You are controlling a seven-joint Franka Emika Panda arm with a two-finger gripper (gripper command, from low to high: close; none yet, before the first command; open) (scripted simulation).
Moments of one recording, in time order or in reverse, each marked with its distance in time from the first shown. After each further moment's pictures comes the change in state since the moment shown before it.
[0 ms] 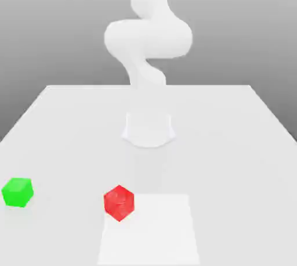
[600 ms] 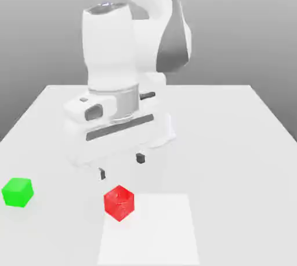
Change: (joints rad) arm 0.162 0.640 -0.313 -0.444 -0.010 0.416 -0.860
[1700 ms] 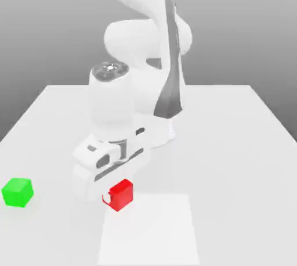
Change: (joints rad) arm -0.091 0.128 0.087 -0.019 0.036 0.101 -0.107
